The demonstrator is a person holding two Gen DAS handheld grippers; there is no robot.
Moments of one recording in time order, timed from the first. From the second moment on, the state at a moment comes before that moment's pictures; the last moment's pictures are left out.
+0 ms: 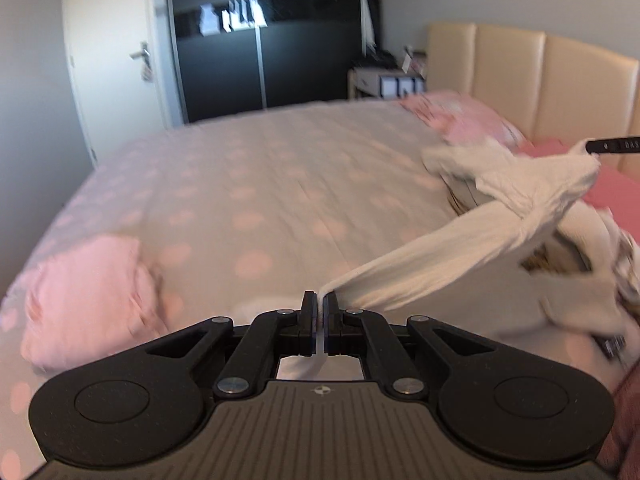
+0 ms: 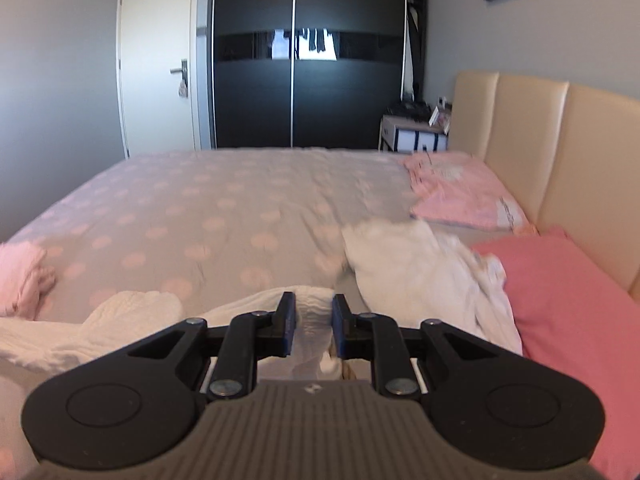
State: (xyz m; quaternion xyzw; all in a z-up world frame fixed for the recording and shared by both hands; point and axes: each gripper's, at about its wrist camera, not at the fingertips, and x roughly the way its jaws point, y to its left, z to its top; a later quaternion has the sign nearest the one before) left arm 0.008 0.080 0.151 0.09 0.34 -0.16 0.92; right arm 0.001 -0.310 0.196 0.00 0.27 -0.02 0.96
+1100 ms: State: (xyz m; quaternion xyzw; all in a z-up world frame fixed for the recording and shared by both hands) left arm -0.012 0.063 0.067 0.12 0.43 -0.26 0.86; right arm -0.042 -0.348 0.074 -0.01 0.44 -0.03 0.90
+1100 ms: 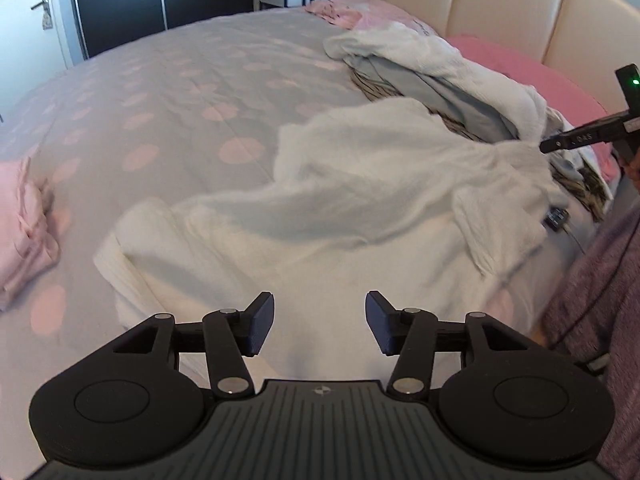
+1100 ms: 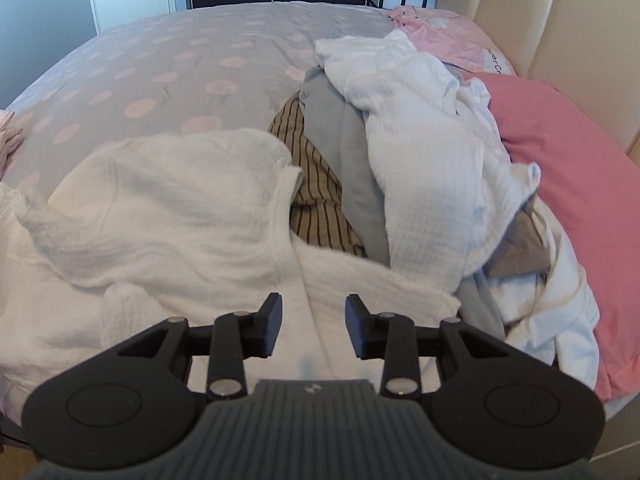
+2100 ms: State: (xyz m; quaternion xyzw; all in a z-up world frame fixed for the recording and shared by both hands) left arm 0.165 0.019 0.026 0.04 0.43 -0.20 0.88; right arm 0.148 -0.348 0.007 0.09 0.47 -0.01 0.88
